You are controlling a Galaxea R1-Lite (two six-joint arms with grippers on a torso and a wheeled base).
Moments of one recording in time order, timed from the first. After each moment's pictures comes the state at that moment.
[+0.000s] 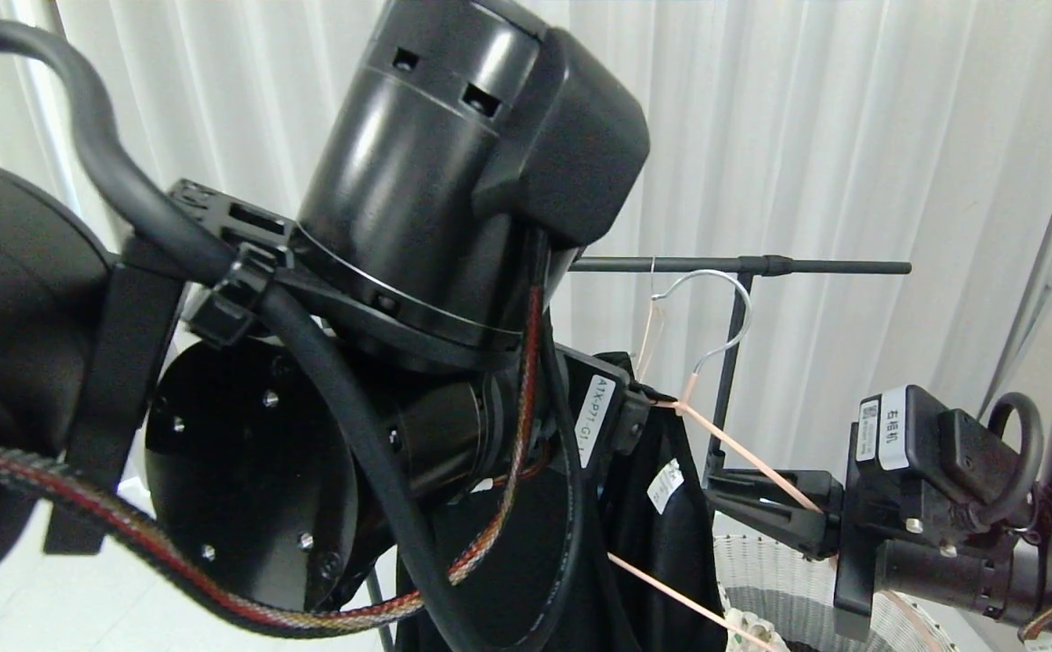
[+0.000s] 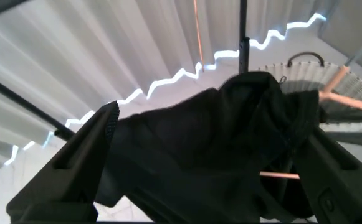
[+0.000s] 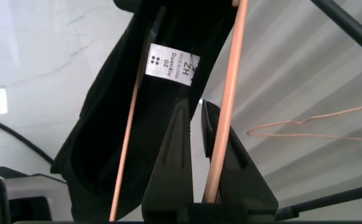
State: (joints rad) left arm -1.03 1.67 -1.45 0.37 0.58 -0.13; right arm 0.78 1.39 -0.51 -0.64 0.28 -0.36
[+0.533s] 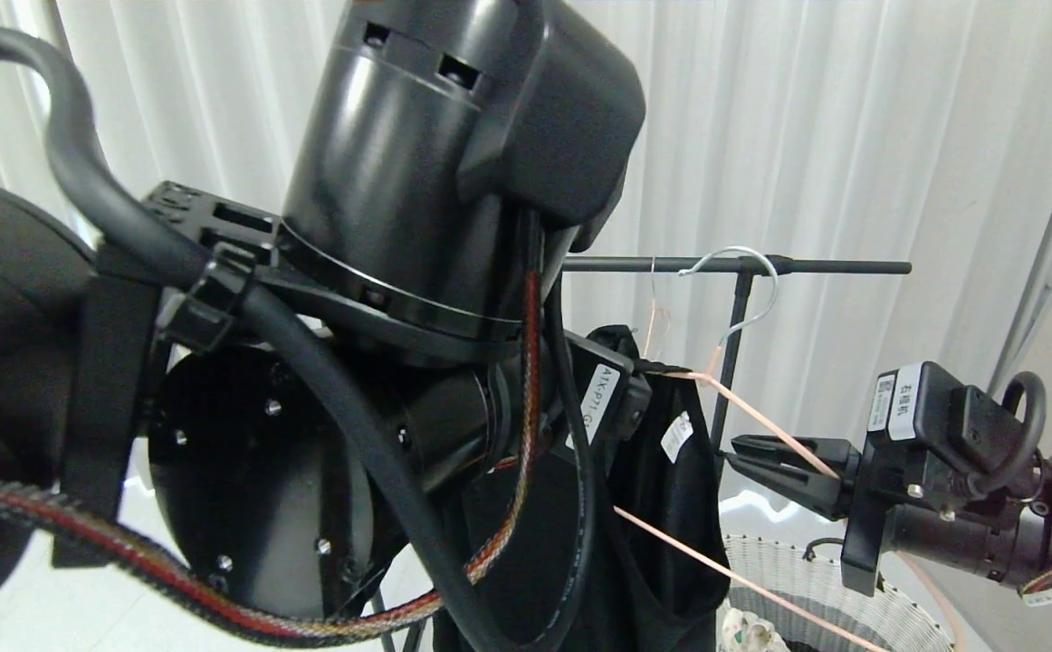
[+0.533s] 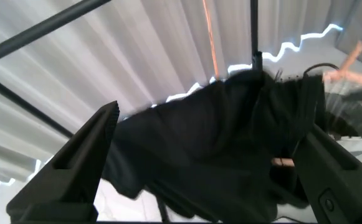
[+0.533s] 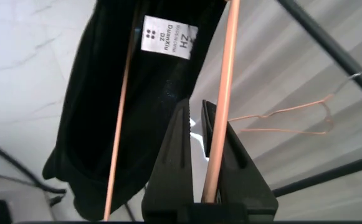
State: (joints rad) left arm -1.04 1.66 -1.42 0.29 0.63 -0.02; right arm 0.69 1.39 -0.52 -0.66 0.28 -0.44
